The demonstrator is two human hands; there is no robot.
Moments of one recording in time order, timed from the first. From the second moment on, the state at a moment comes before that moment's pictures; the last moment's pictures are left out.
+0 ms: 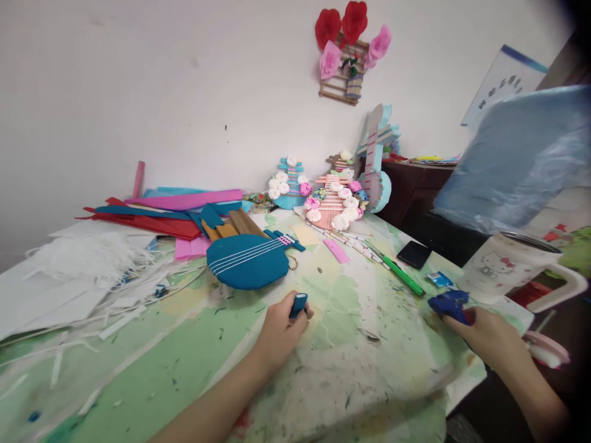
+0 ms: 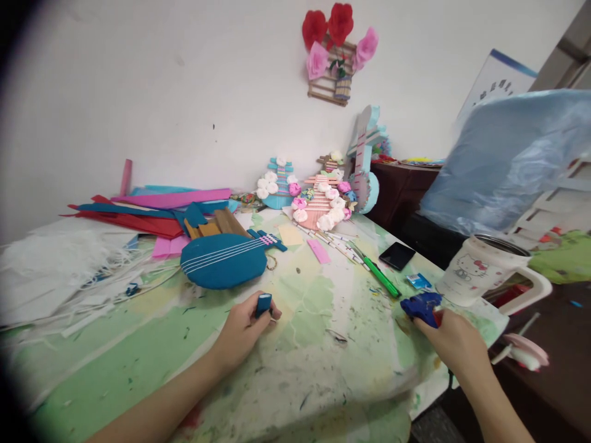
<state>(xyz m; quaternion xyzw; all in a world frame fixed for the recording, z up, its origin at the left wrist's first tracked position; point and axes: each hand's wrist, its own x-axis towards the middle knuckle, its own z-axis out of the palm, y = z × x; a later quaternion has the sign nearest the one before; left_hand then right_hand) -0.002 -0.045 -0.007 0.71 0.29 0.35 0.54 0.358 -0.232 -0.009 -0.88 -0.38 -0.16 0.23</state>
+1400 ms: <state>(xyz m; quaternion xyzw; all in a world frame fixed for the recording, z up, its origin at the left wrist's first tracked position) -0.016 -0.047 0.018 0.82 0.15 0.26 0.48 0.141 -0.135 -0.020 -0.65 -0.69 -0.01 0.33</state>
